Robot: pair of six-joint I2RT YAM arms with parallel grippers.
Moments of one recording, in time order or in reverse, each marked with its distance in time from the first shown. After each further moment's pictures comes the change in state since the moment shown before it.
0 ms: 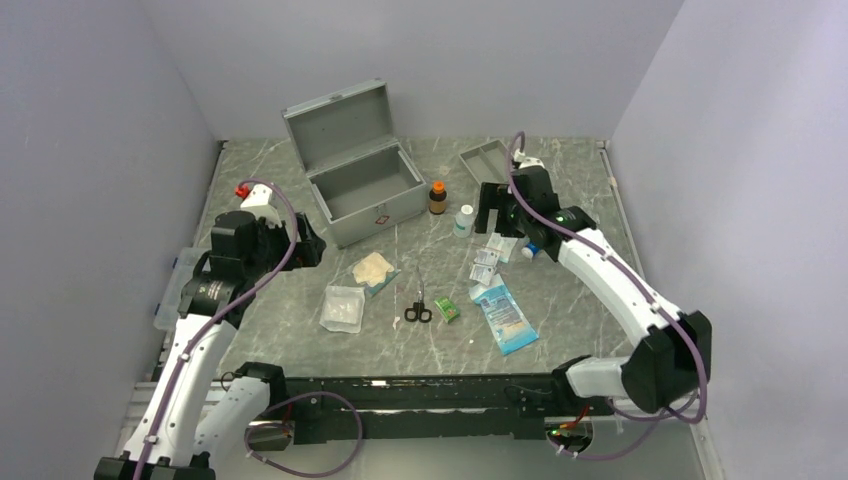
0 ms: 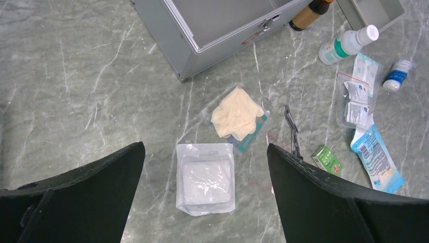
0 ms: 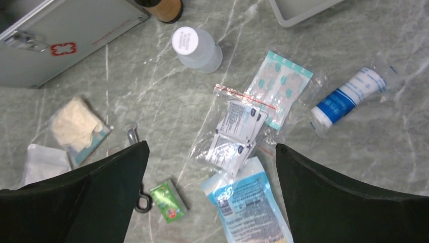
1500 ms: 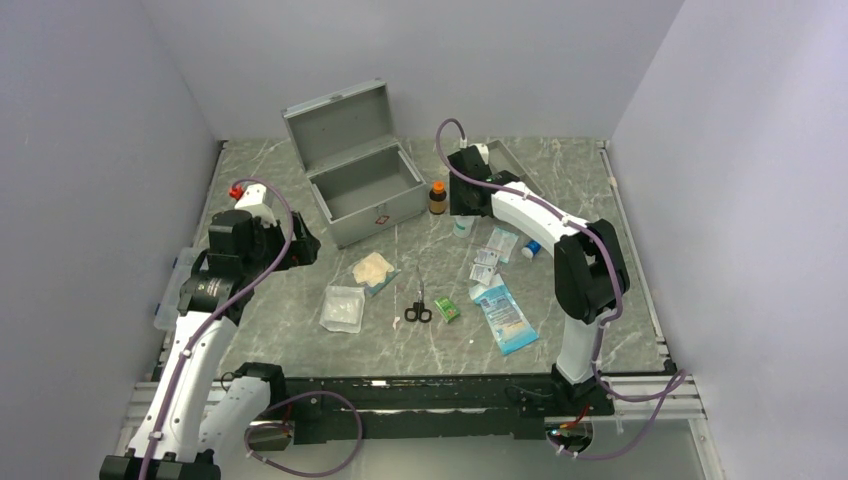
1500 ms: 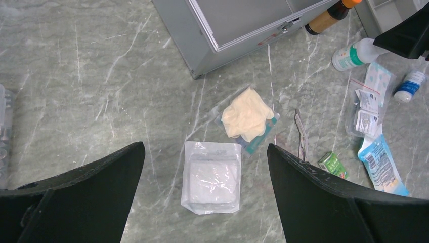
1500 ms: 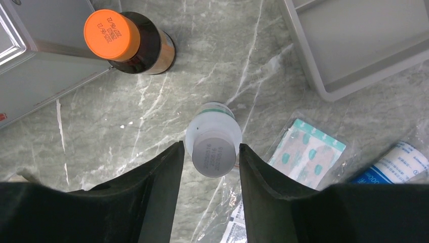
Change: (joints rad) left arm 0.046 0.017 0.000 -0.019 -0.011 -0.016; right arm 0.091 0.615 0.371 0.055 0.177 -0.025
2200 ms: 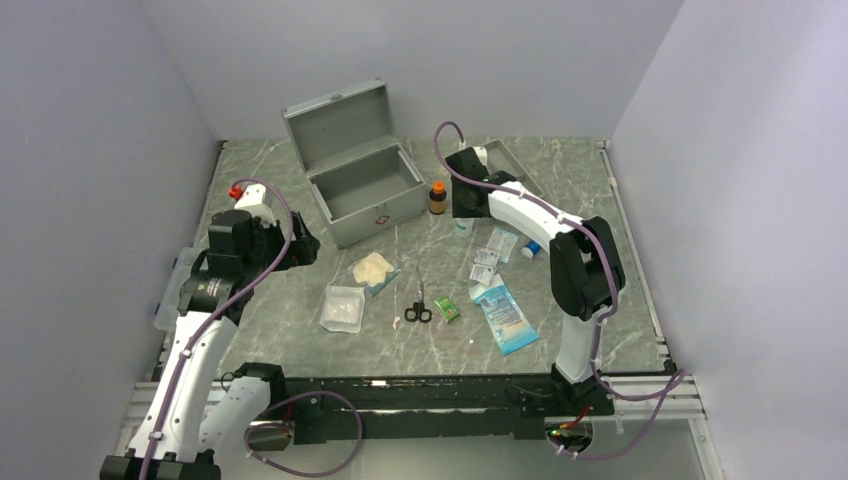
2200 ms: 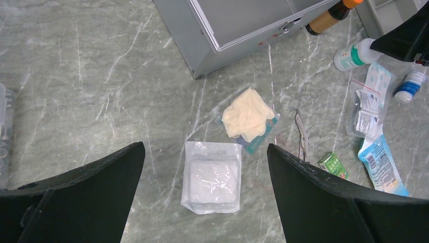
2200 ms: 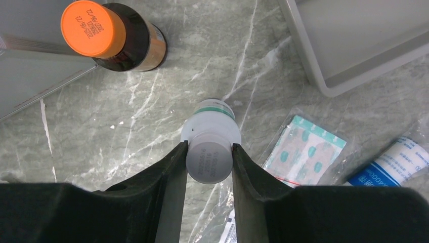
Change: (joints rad) left arm 0.003 0.000 0.000 -0.001 0.000 0.000; right arm 0.000 0.028 0.009 -0.016 0.013 0.010
